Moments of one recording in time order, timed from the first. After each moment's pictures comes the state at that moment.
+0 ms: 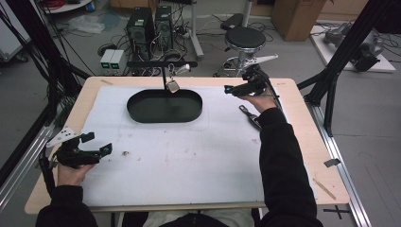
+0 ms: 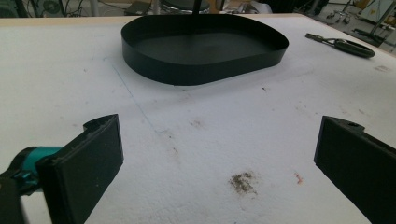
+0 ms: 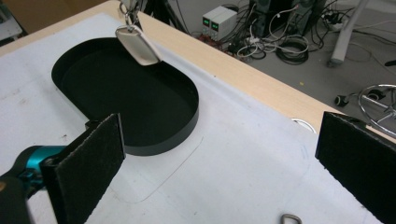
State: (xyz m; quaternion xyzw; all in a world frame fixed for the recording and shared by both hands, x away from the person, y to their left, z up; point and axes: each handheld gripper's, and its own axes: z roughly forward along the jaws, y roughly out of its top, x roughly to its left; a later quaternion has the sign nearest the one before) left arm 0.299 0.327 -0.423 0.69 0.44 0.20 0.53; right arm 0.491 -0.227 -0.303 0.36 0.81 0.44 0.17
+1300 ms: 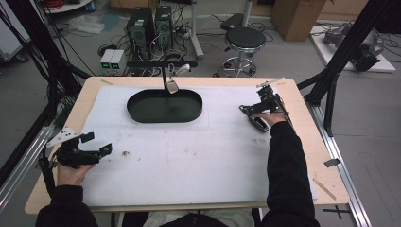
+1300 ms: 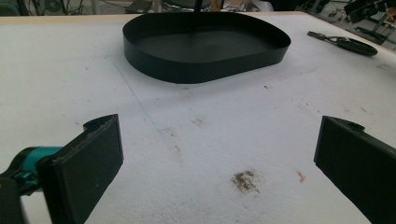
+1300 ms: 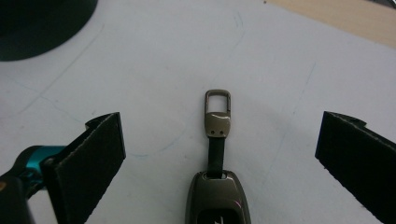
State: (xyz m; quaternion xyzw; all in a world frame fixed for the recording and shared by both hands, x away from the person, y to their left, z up) left arm 0.300 0.327 -0.424 0.70 0.44 0.20 0.53; right arm 0.506 -0.290 -0.393 0.45 0.82 0.32 0.16
